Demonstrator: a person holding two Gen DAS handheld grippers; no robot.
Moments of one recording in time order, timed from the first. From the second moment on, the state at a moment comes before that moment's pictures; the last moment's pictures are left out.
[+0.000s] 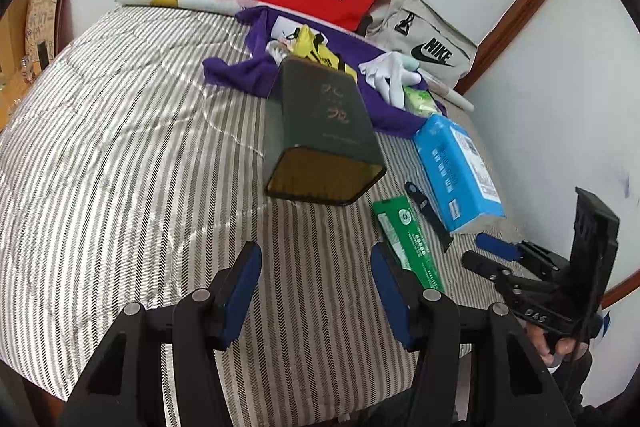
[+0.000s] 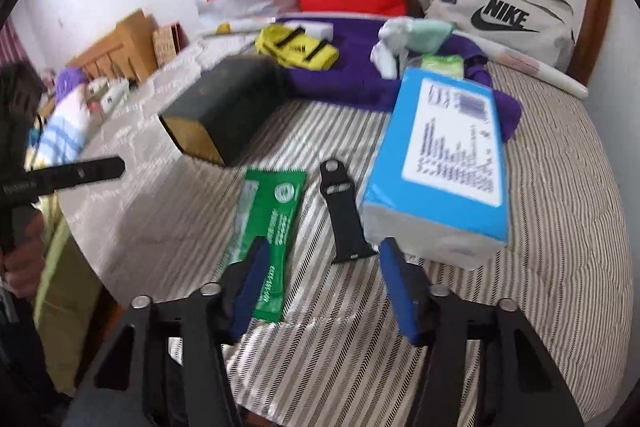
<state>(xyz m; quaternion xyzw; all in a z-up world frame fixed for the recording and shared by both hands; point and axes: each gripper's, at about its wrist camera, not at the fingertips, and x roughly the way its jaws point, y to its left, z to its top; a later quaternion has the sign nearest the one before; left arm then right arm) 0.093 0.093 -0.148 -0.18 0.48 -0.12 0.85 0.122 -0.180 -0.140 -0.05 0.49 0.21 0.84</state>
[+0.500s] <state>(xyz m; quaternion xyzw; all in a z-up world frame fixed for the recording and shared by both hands) 0.096 0.083 -0.166 -0.18 0.50 -0.14 0.84 0.131 -0.182 -0.176 -0.06 0.48 0.16 0.86</state>
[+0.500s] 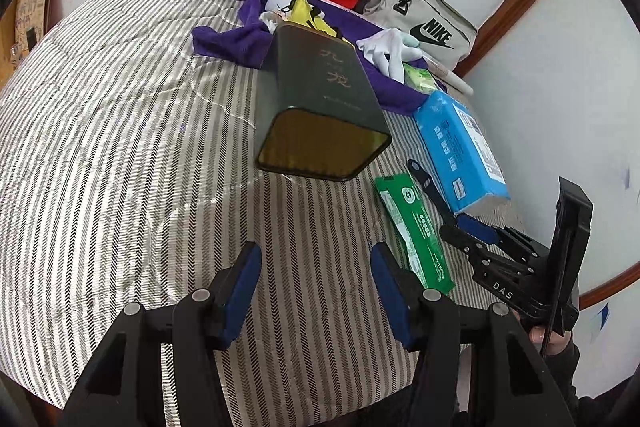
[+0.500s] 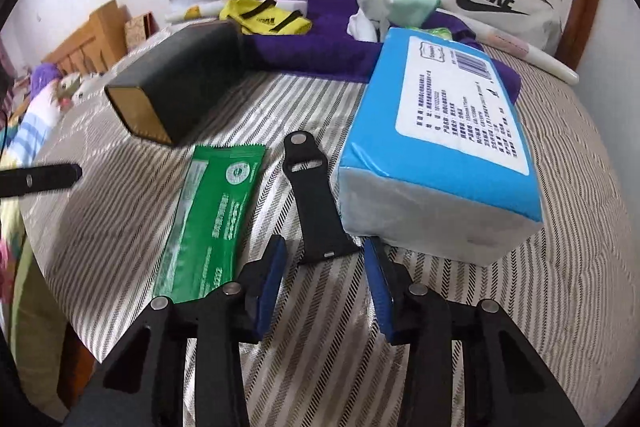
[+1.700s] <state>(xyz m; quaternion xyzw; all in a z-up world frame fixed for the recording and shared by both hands) 0.085 0.082 -0.169 -0.18 0.51 -0.15 0.83 0.123 -0.153 -0.172 -0.10 0.50 0.24 0.83</state>
